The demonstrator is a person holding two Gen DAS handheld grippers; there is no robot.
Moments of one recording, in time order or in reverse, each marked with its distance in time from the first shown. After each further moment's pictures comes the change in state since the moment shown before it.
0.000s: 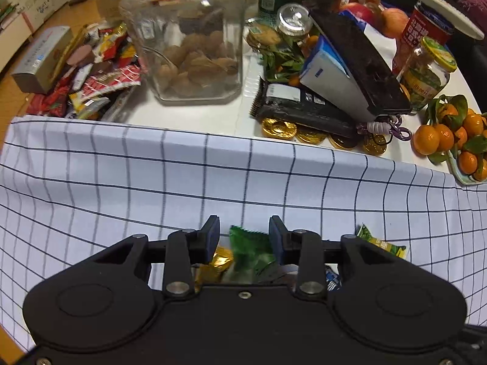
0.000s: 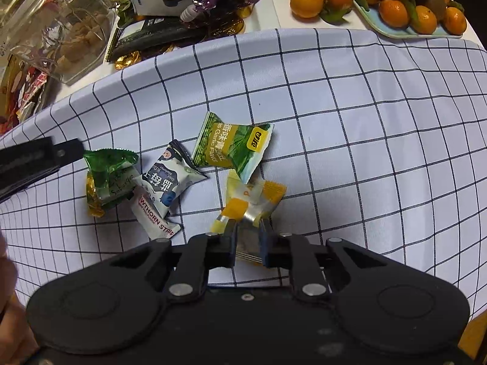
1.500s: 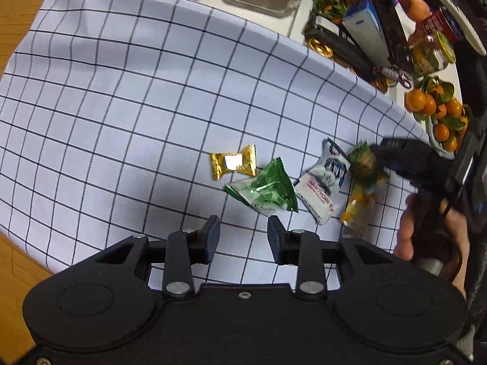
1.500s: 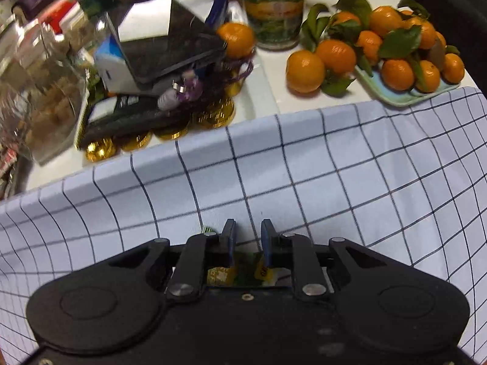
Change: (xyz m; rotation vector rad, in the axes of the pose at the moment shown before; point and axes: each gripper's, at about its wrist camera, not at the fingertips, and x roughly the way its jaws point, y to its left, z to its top) left arm -0.067 0.098 -0.060 -0.213 0.297 -0.165; right arm 0.036 0.018 0.058 0.048 -0.213 -0.097
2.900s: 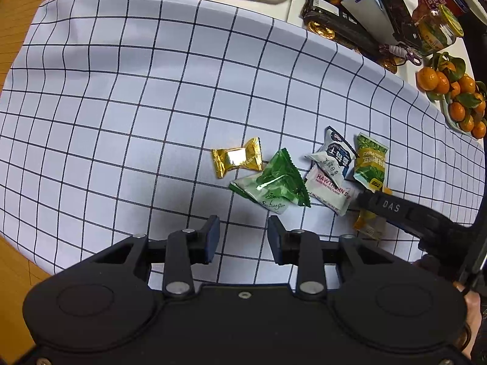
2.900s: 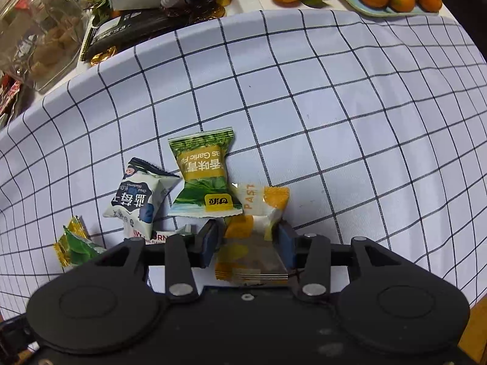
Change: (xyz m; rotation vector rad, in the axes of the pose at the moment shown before) left arm 0.022 -0.018 -0.005 0.079 0.012 0.082; right arm -0.016 0.002 -0.070 0.018 0.160 -0.012
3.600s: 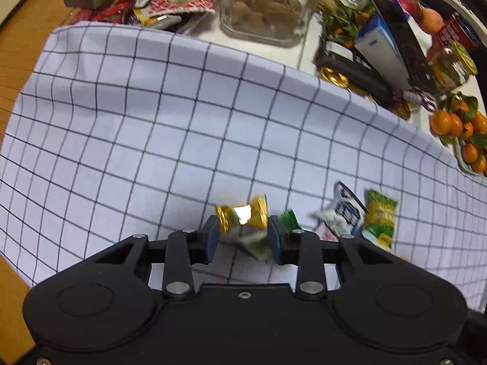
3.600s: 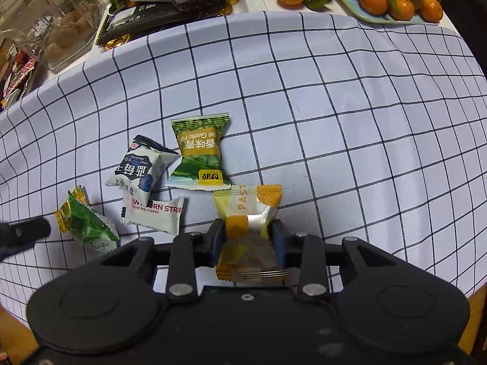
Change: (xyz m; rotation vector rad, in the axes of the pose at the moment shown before) left arm 0.009 -0.008 0.018 -0.045 -0.172 0.061; right arm -0.027 -0.016 -0.023 -0.062 0.021 0.020
